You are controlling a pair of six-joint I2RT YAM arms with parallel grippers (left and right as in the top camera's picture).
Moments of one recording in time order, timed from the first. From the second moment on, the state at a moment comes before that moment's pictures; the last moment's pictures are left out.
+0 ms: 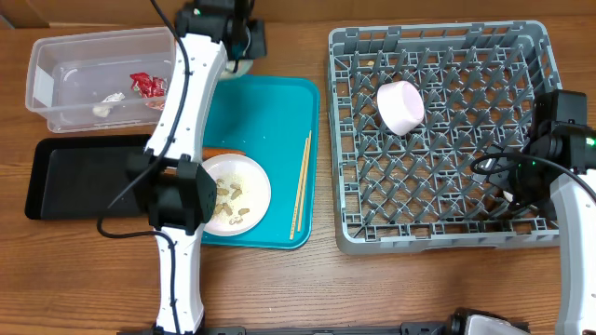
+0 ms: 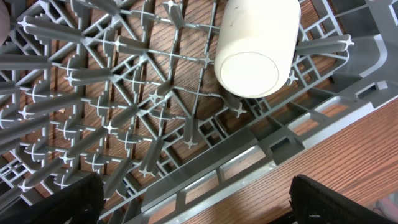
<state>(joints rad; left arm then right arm) -0.21 2.37 2.49 -1.08 0.09 -0.26 -0.20 1.37 1.33 -1.35 0.10 0.35</state>
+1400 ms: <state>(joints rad) -0.68 2.37 2.54 -0.49 0.74 -0.49 -0.36 1.06 1.33 -1.37 0.15 0.44</state>
